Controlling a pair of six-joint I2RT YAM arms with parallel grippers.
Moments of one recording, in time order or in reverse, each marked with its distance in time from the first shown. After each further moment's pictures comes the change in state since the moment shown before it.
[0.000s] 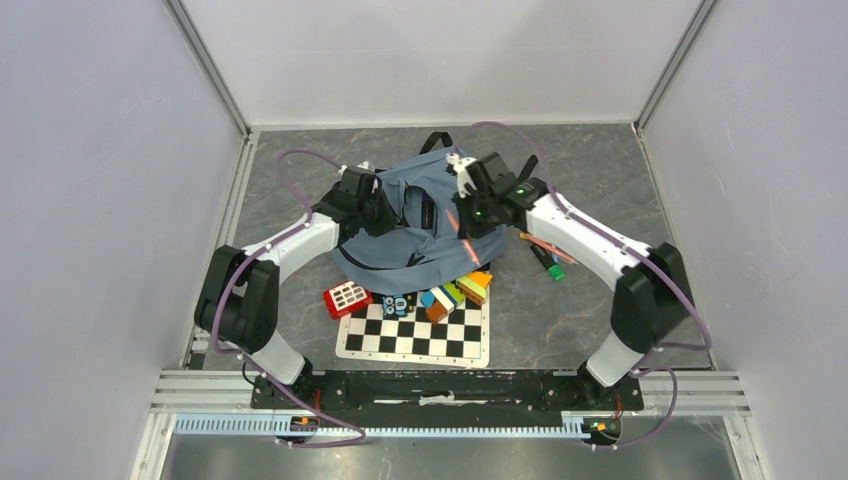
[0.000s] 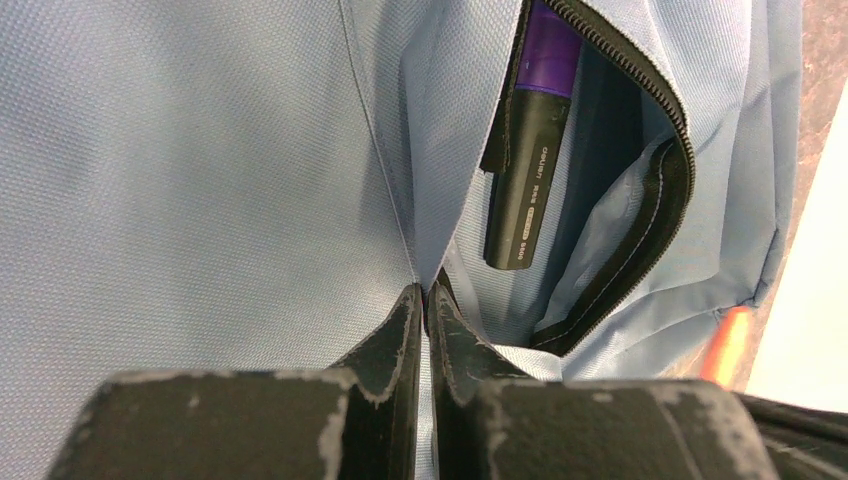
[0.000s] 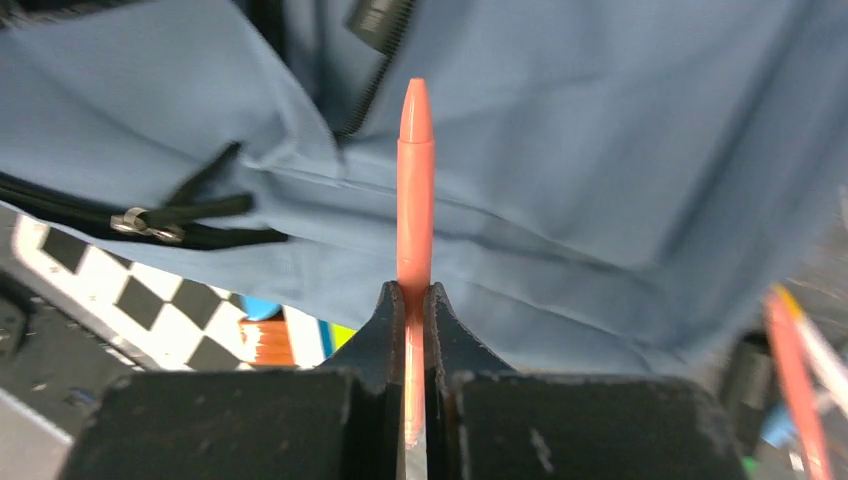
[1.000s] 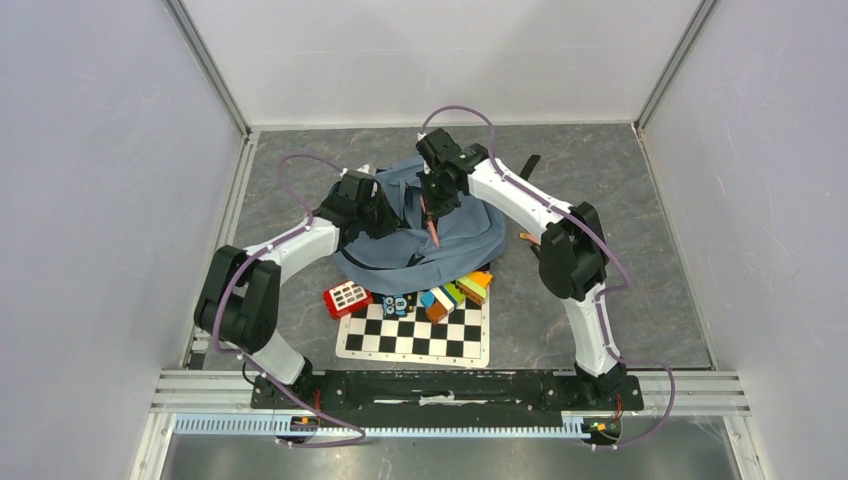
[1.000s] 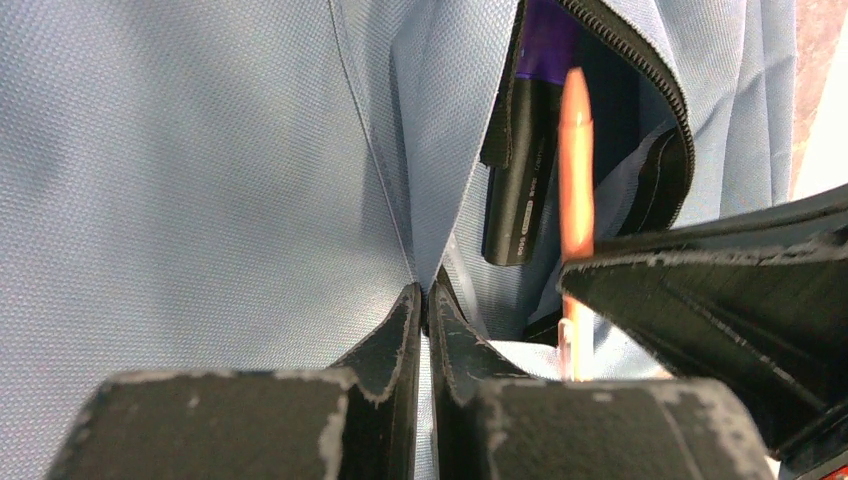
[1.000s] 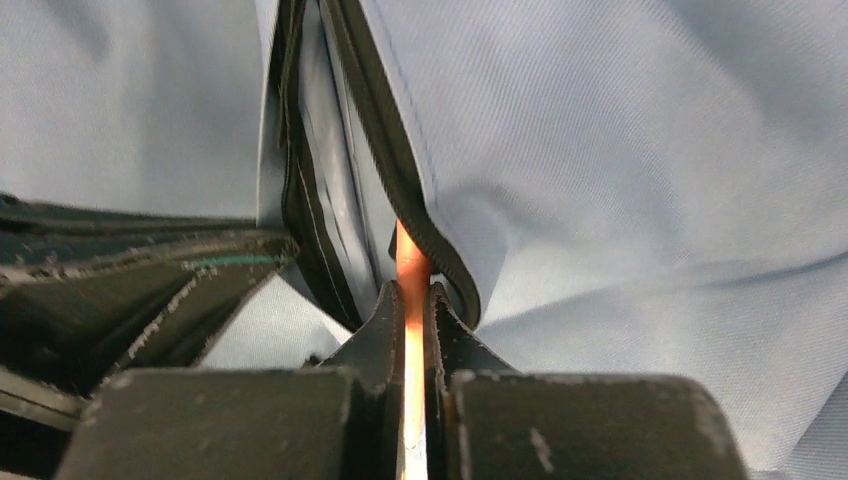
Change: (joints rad) left arm 0.001 -0.002 -0.045 0.071 0.035 -0.001; right arm 0.072 0.534 0.628 -0.256 0.048 0.290
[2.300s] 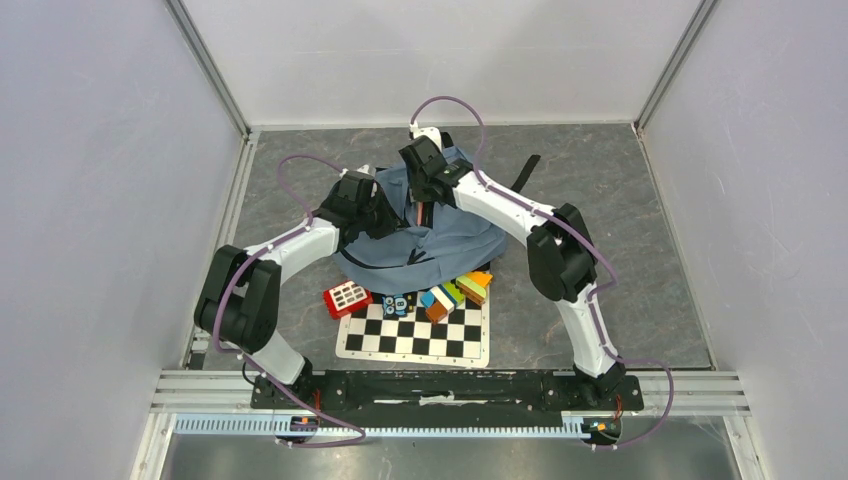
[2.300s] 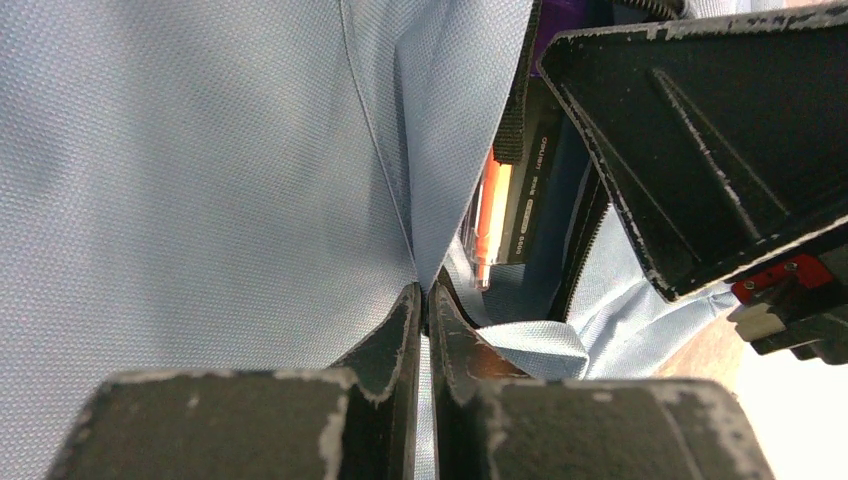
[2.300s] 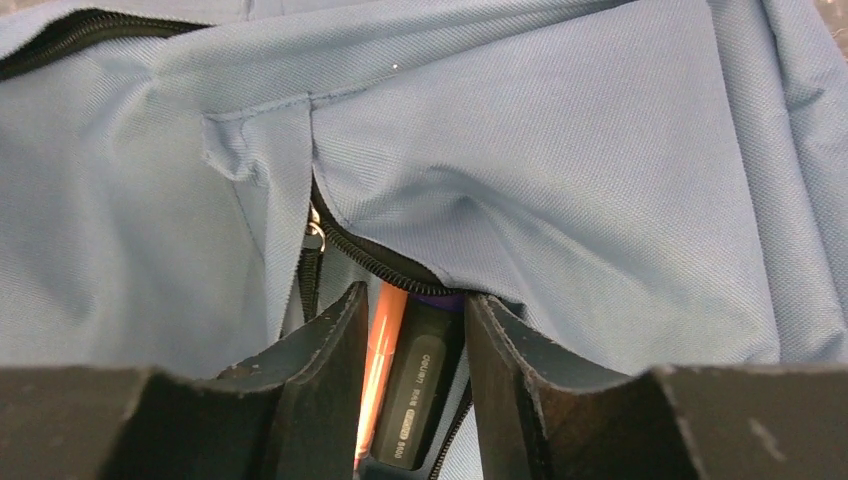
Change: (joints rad) left arm 0.002 0.000 -0.010 0.019 0.006 -0.005; right arm 0.060 0.059 -0.005 0.332 0.418 0.002
